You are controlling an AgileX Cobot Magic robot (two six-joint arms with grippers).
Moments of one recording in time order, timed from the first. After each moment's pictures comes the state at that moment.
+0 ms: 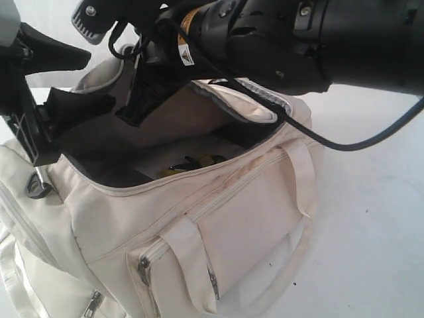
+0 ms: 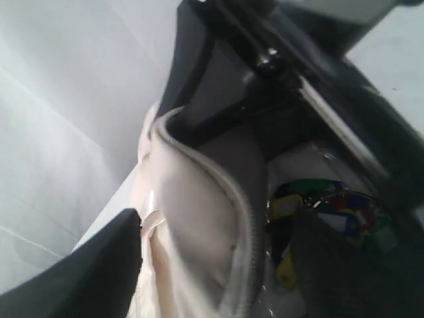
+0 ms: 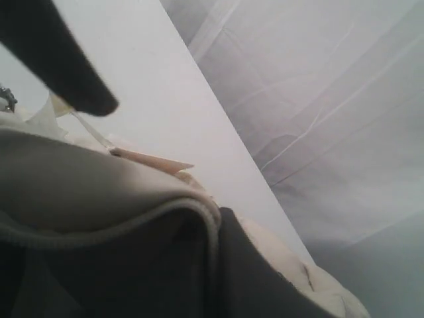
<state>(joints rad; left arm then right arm) -0.30 1.05 -0.80 -1.30 0.51 1.92 0.99 1.60 -1.34 -0.58 0.27 0.02</state>
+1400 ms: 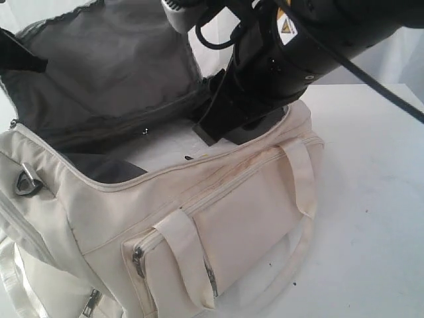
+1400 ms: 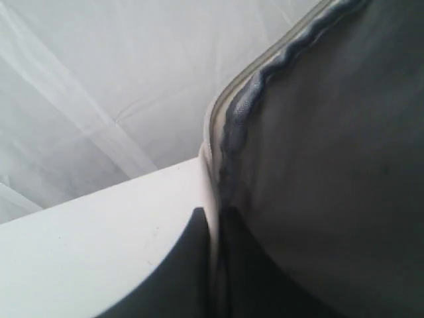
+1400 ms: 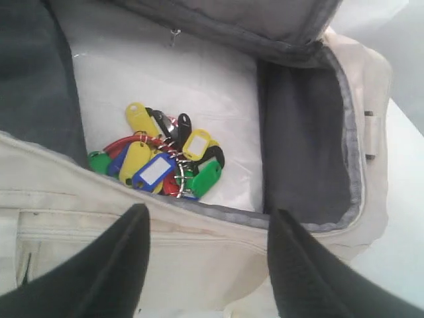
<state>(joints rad) -0.06 1.59 -1.15 -1.78 -0.05 2.11 0.99 1.38 -1.34 -0.33 0.91 0.03</state>
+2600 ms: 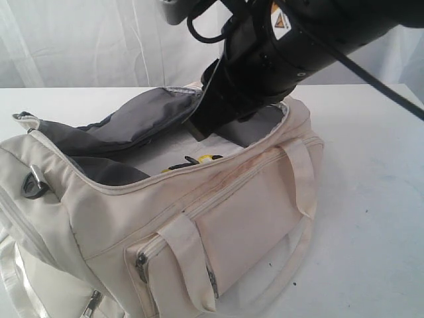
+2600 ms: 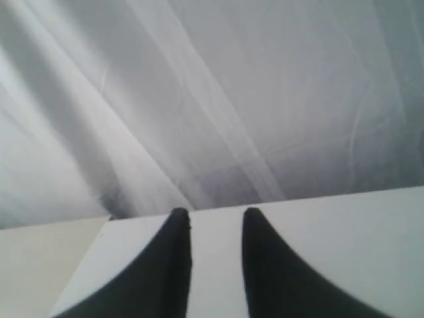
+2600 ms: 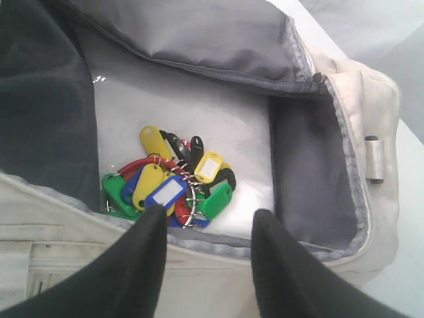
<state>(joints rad) -0.32 1.22 -1.13 -1.79 -0.66 2.11 0.99 1.38 -1.34 -0.29 0.86 0.01</state>
